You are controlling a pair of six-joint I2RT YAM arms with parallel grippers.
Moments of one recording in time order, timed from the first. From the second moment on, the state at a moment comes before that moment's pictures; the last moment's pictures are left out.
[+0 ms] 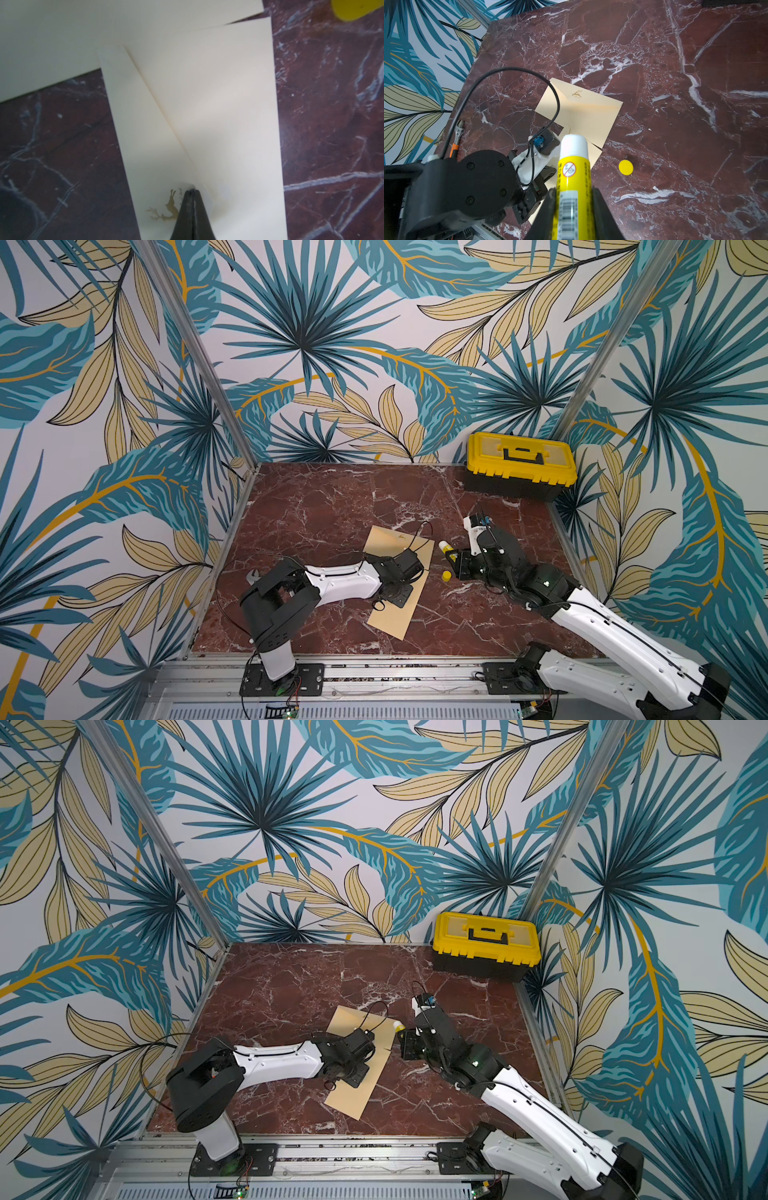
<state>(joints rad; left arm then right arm) -0.95 1.75 1.00 -0.52 -0.10 -0.39 0.71 0.95 0.90 -0.63 0.15 0.60</state>
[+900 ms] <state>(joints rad) -0.94 1.65 0.95 -0.65 -0.07 -0.42 0.69 0.97 0.88 -0.64 0.14 0.60</state>
